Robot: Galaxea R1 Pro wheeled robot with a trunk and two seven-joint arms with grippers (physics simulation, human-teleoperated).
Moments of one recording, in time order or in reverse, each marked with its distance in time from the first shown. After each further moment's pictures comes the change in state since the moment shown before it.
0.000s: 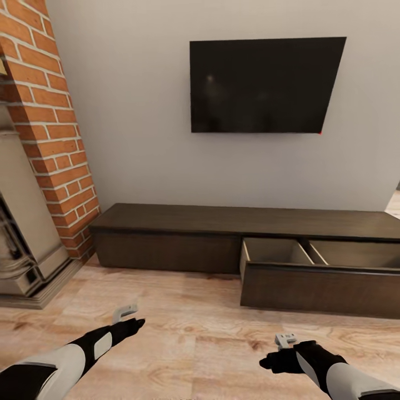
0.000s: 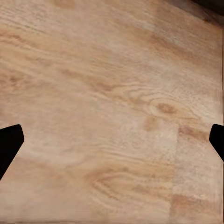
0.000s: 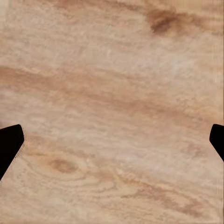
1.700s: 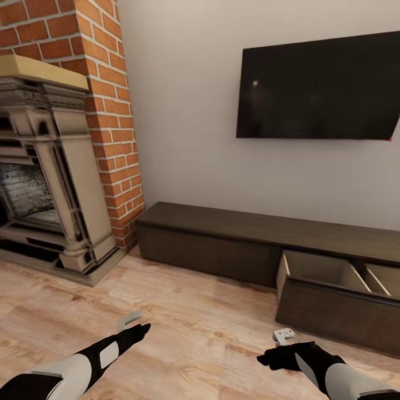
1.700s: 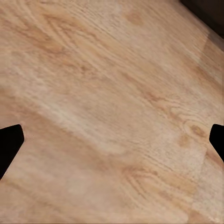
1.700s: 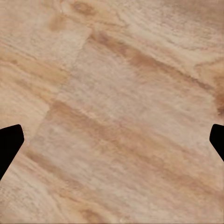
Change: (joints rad) left arm 0.041 -0.044 0.002 0.011 0.104 -0.060 0.007; right arm 0.002 0.006 0.013 0.002 0.000 -0.086 0.001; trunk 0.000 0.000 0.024
